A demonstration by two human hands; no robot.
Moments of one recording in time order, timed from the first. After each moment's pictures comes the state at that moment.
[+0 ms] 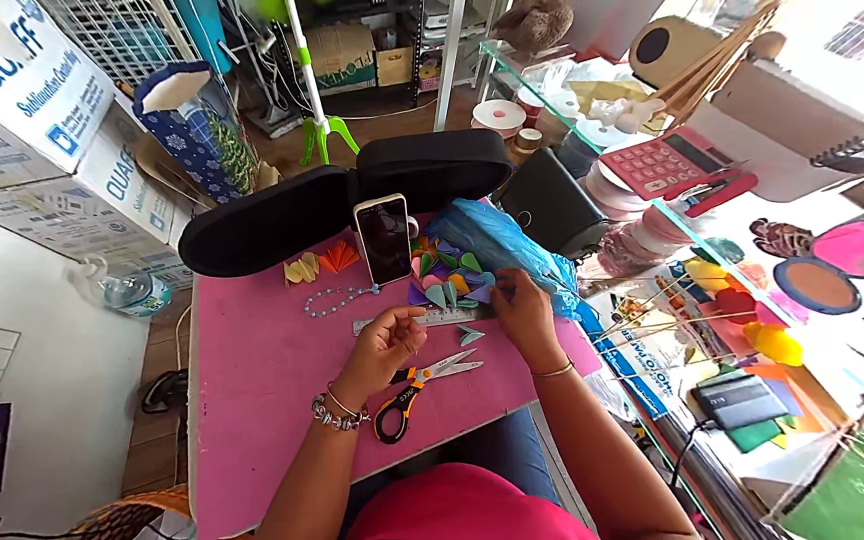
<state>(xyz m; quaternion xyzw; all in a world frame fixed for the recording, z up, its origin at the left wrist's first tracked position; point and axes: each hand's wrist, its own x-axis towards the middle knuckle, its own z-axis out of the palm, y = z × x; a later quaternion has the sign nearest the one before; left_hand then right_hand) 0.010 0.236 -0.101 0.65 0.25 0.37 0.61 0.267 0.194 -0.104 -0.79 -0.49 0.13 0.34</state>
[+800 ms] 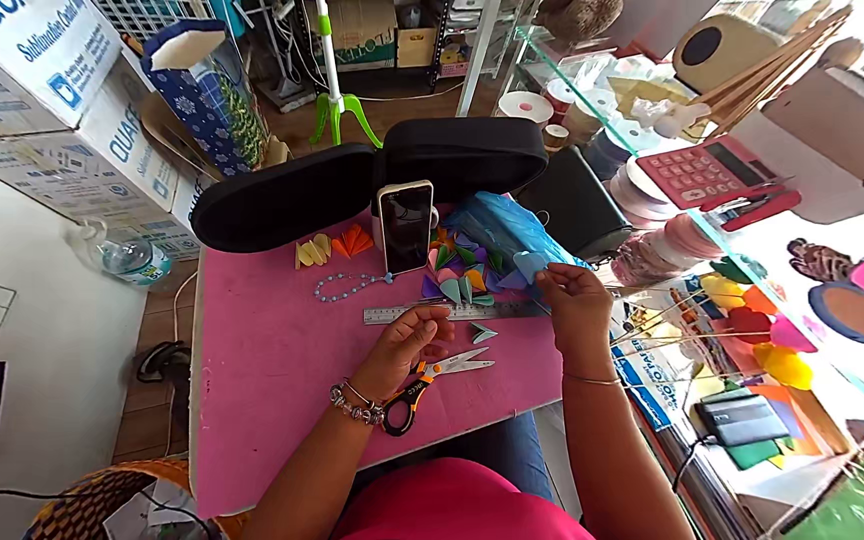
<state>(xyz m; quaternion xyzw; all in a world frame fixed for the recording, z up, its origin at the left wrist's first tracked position) 0.015 0.224 -0.112 0.44 0.20 0.35 0.81 0.281 0.187 -0.095 -0.69 -0.34 0.20 0.61</state>
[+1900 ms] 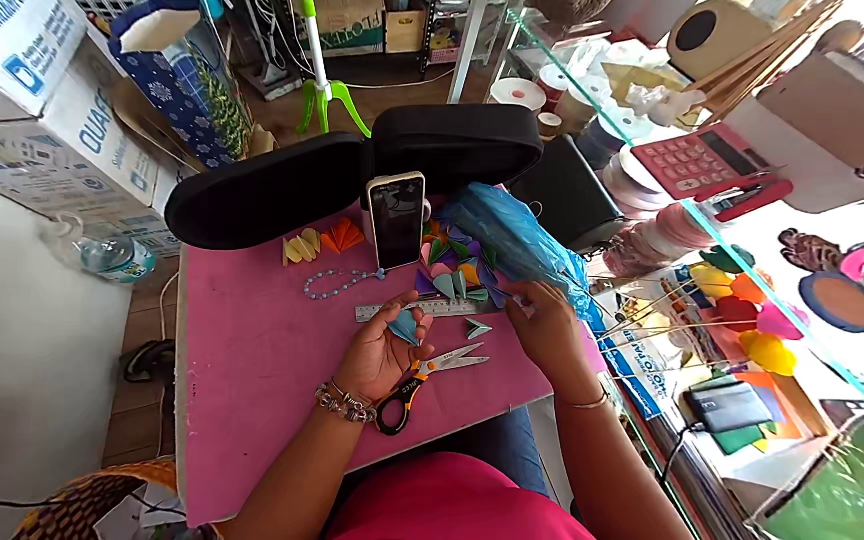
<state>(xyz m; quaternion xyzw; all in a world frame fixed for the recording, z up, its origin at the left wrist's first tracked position) 0.009 0.229 -0.109 0.15 0.20 0.36 0.90 0.259 0.165 -0.096 -0.75 -0.57 0.10 0.32</state>
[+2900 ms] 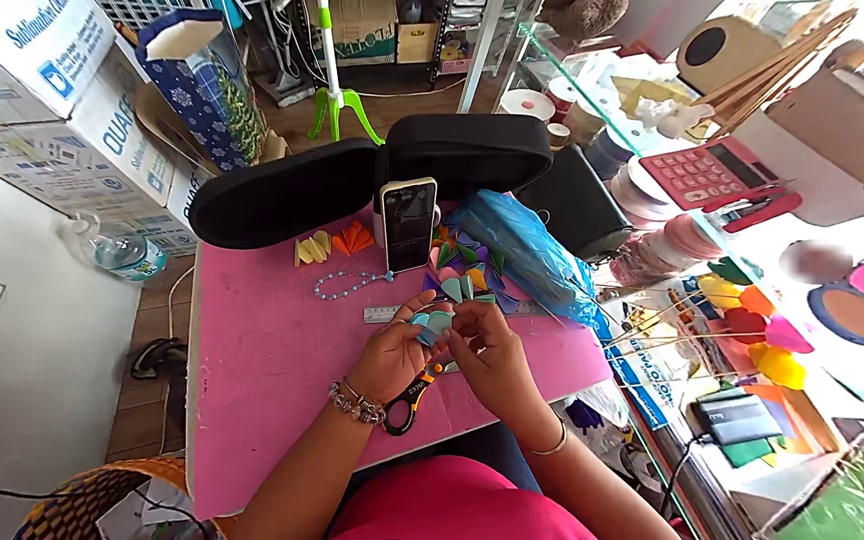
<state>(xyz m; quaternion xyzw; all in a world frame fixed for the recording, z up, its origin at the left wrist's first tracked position) 0.014 0.226 -0.117 0.24 0.12 0.37 0.89 0.166 0.158 -0.083 -0.58 -0.60 0.23 0.50</state>
